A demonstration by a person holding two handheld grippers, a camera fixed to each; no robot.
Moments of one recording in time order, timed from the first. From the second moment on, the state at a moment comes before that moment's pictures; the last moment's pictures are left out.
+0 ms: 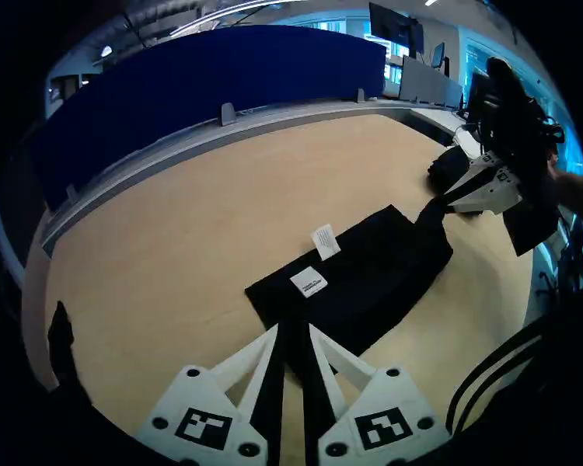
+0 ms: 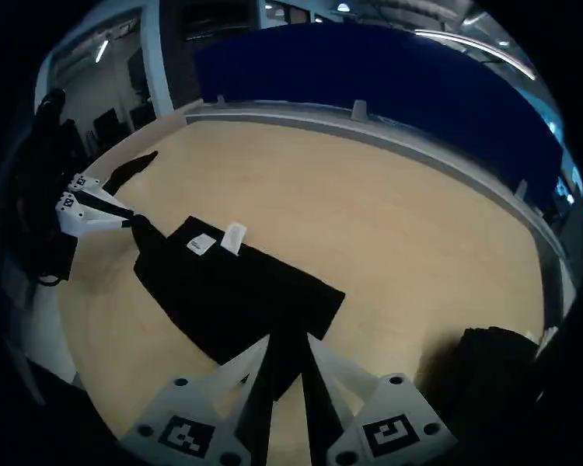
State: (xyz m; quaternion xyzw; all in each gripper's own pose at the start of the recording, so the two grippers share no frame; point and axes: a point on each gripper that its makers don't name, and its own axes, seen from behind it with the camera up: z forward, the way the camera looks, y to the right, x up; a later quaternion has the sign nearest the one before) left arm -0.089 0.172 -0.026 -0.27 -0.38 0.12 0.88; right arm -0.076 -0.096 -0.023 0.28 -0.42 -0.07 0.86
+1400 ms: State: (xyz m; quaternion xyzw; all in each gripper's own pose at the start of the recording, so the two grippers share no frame) left arm -0.133 0.158 0.017 -0.22 -0.37 0.13 0.89; right arm -0.113 -0.093 0.008 0.21 -0.42 -0.08 0.88
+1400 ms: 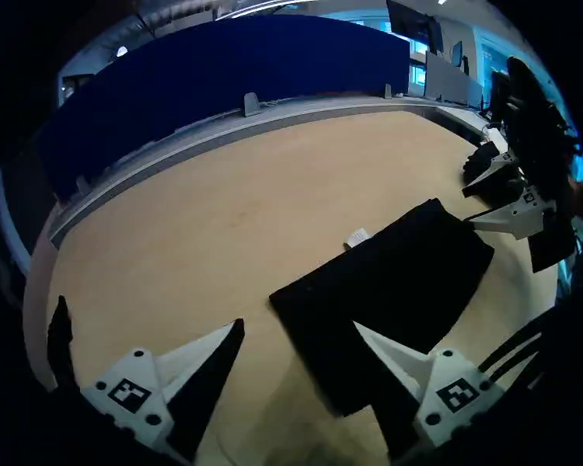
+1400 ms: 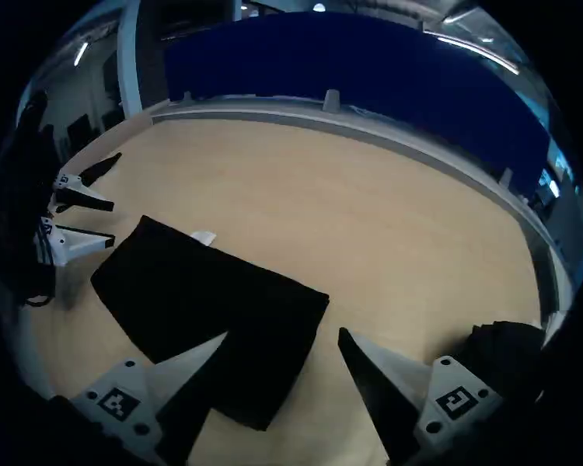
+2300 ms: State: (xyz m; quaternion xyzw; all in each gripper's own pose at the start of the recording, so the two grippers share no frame) left arm -0.115 0.127 -0.044 -0.19 -0.38 0.11 0.90; right arm -0.090 -0.081 -0.036 0.20 -0.41 -0.07 0.89
